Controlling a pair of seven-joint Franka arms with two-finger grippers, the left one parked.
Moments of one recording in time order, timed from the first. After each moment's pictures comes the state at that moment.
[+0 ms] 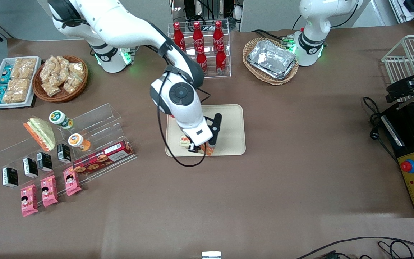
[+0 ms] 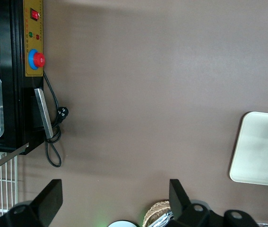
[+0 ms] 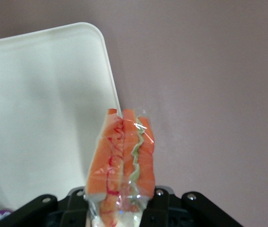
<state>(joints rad) 0.69 0.60 0.03 -1.49 -0.03 2.19 -0.60</state>
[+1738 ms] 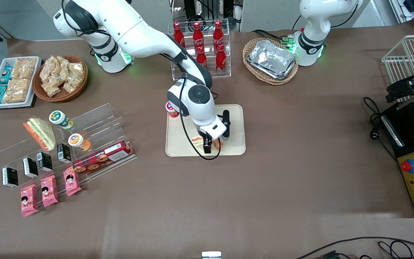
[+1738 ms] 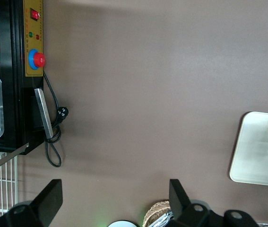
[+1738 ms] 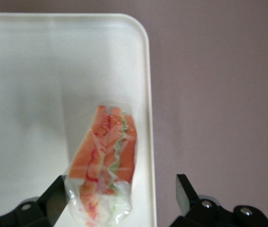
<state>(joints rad) 0.77 0.69 0.02 -1.56 -0.10 2.39 -0.65</state>
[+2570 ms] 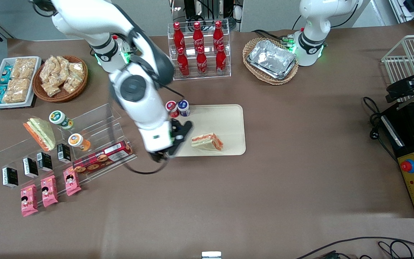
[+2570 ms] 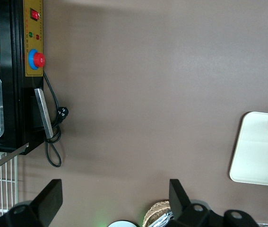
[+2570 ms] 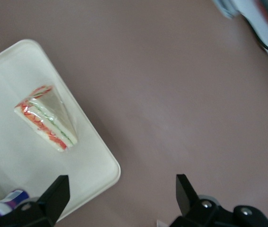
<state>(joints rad) 0.55 0.39 0.00 -1.53 0.00 2.07 -0.41</state>
